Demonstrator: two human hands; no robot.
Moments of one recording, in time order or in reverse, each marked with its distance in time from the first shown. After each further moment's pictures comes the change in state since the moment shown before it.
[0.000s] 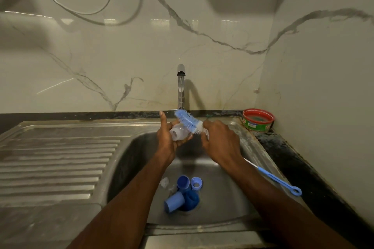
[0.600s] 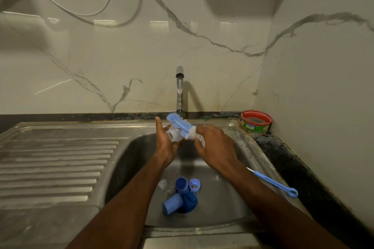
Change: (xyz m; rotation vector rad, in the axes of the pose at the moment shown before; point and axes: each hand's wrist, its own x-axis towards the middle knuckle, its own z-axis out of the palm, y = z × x) left_hand 0.001 -0.004 0.003 -0.032 -0.021 -0.025; right_hand -0.006 -0.003 0.002 0.125 -0.033 -0.103
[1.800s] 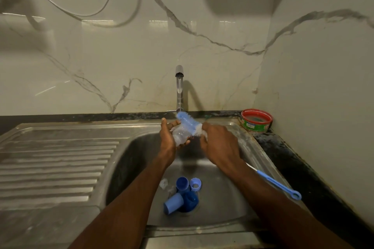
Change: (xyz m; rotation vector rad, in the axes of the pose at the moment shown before) left_hand 0.007 -0.001 -0.005 -0.055 -0.198 -0.112; right_hand 0.003 0.004 -0.002 -0.081 -0.033 0.155
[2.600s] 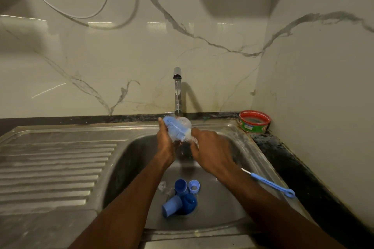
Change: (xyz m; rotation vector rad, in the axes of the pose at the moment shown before) left_hand -0.011 0.000 0.015 0.201 0.206 0.151; right_hand -0.006 -0.015 0.006 -0.006 -0.068 -0.074
